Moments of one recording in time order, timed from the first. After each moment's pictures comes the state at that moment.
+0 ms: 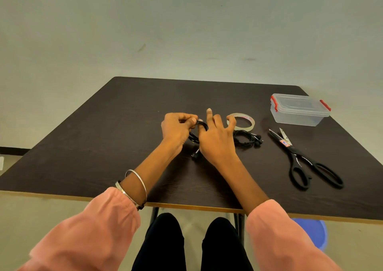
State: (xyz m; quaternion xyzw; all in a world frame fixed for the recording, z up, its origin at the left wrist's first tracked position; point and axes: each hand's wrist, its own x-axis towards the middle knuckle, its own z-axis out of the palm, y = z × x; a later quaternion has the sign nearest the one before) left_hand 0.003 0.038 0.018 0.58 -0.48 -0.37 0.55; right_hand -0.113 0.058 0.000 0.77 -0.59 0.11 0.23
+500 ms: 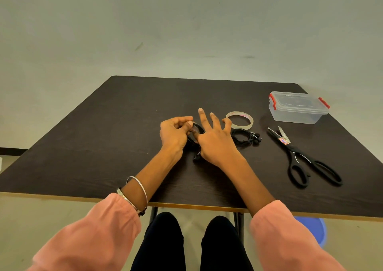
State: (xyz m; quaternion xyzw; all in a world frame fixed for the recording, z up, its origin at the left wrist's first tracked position) left_hand -0.001 0.044 0.000 0.56 -0.41 -0.41 0.60; right_hand -0.119 0.065 0.015 0.83 -0.54 -0.01 0.14
